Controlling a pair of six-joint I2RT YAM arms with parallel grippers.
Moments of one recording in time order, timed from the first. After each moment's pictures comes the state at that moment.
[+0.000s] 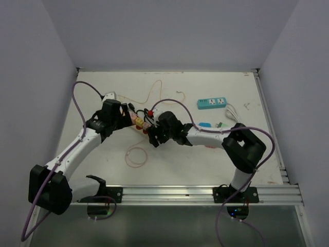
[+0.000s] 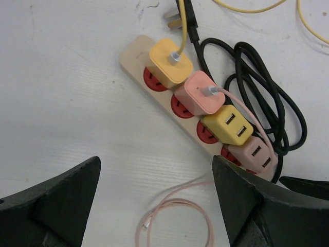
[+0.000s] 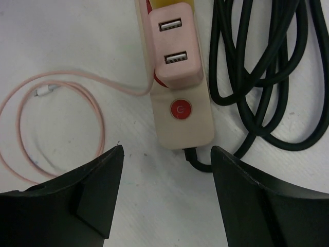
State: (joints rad) left arm -0.36 1.19 0.86 -0.49 -0.28 -0.54; right arm 0.88 1.75 1.03 0.01 -0.06 0.20
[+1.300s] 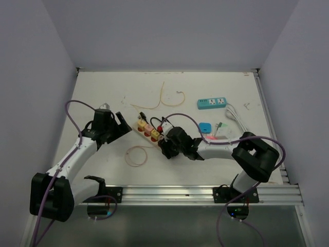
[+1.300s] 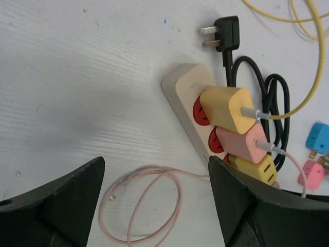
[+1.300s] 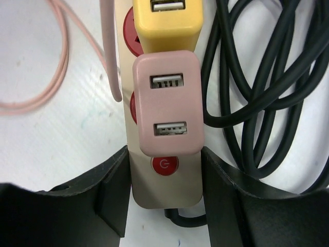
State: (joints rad) left arm -0.19 1.12 0.66 -0.39 0.04 -0.68; right arm 0.94 1.64 0.75 0.13 0.04 0.17
